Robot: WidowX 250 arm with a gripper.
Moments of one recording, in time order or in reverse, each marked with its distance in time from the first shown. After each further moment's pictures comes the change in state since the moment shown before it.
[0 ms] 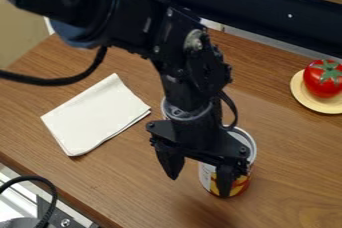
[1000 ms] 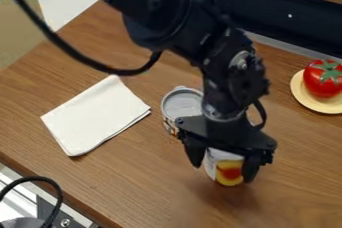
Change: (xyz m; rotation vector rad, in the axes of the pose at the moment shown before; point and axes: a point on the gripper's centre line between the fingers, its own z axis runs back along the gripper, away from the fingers) arm 0.039 -0.002 -0.021 0.087 -0.092 0.108
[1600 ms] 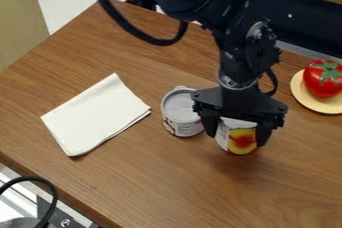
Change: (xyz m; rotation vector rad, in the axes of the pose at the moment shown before) arm 0.046 -0.005 -0.008 -0.001 -0.057 0.064
